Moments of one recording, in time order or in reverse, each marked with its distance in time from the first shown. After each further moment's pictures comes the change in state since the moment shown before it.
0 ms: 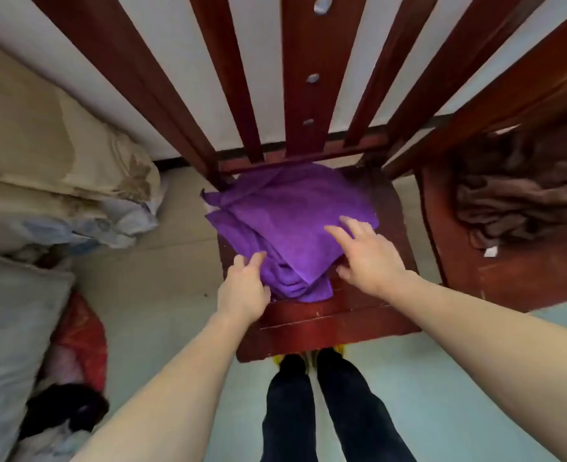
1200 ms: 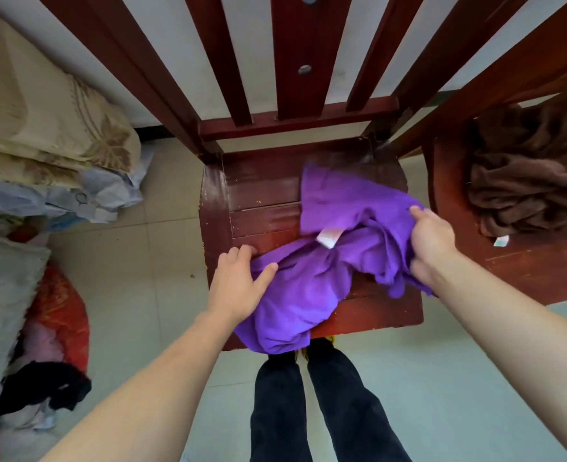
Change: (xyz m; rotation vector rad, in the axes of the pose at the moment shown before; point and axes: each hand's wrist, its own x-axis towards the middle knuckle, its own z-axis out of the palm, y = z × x) left_hand 0.010 -0.011 0.046 -0.130 0.177 0.067; right_hand 0.008 0.067 0.019 1.683 0.480 0.924
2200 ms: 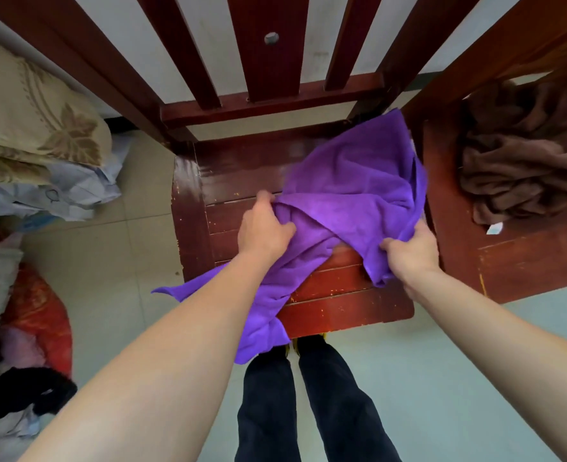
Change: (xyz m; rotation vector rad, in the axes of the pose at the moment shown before) left_hand 0.068 0.089 0.017 -0.203 -0.024 -0.179; right_hand 0.005 0.039 -0.024 -0.635 0.091 -0.178
